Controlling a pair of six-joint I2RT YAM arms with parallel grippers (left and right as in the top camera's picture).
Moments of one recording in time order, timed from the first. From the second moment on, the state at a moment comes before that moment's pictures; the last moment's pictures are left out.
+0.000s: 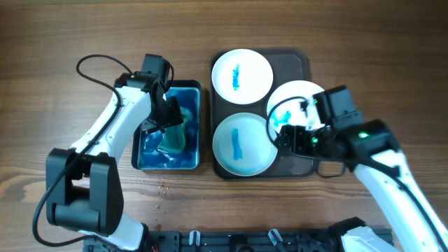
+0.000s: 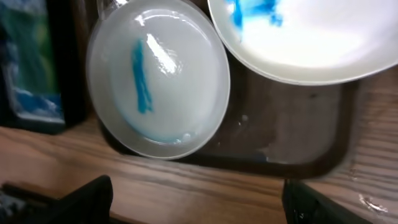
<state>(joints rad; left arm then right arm) -0.19 1.74 1.17 -0.91 0.03 -0.47 0.32 1.21 0.94 -0.98 -0.26 0.39</state>
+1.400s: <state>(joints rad) -0.22 1.71 0.93 -0.65 0.05 -0.47 0.38 1.62 0.78 -0.47 -0.17 0.41</state>
